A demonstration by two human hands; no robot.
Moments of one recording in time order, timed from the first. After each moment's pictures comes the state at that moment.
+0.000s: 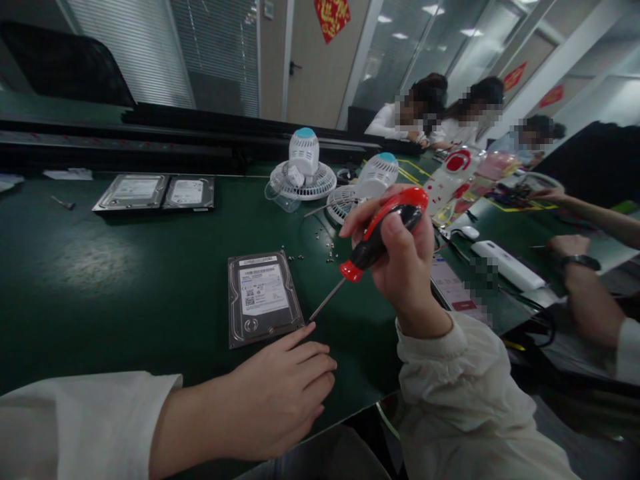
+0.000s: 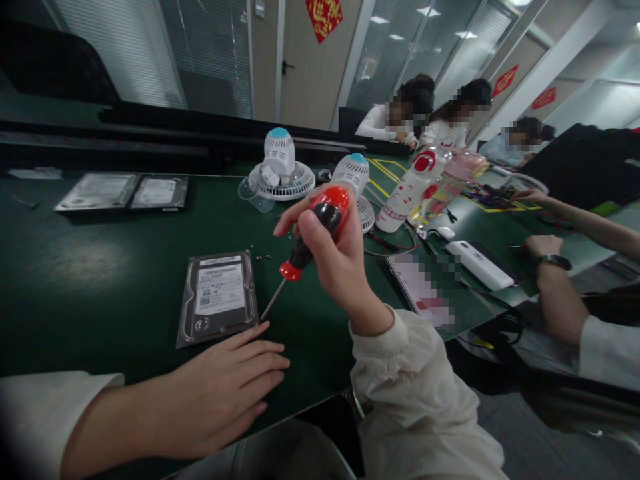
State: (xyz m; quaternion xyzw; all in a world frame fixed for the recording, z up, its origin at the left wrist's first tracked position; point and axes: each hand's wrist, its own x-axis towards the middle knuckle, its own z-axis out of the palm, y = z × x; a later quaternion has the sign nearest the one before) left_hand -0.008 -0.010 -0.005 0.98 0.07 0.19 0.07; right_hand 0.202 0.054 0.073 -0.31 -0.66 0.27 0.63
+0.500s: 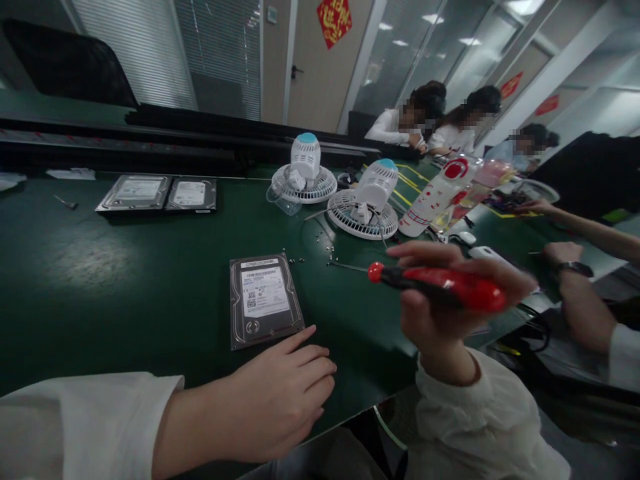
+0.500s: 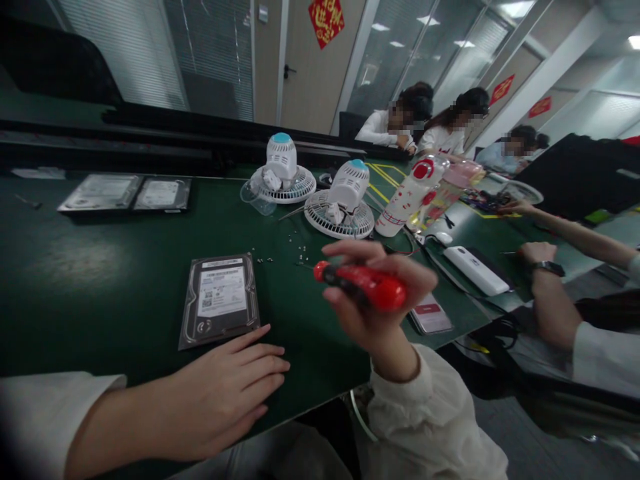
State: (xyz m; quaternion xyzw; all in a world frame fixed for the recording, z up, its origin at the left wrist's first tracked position) left_hand -0.008 -0.011 -0.008 0.97 0.07 0.19 0.08; right_hand 0.241 0.009 0.051 -0.35 -0.70 -0.02 0.62
